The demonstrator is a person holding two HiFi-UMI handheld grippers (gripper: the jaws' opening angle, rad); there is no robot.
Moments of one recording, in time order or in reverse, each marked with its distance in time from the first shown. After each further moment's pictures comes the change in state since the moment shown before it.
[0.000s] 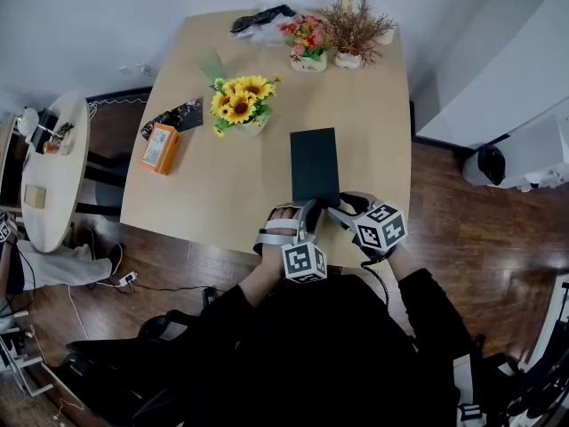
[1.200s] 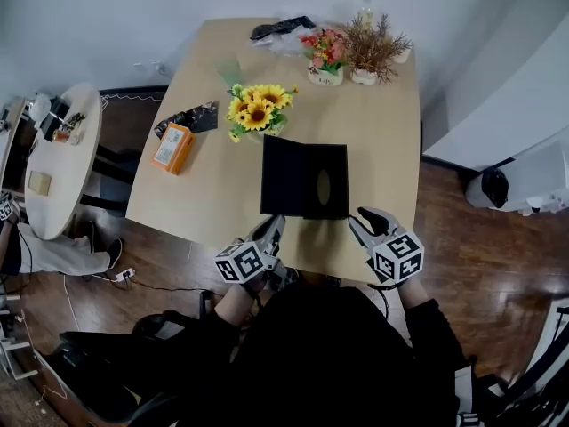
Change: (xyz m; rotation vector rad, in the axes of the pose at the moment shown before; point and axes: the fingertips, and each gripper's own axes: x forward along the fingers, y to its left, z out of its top) left arm -0.063 0.052 -0.099 -1.806 -0.456 -0.137; right arm -0.049 0.007 0.029 -0.096 -0.177 -0.109
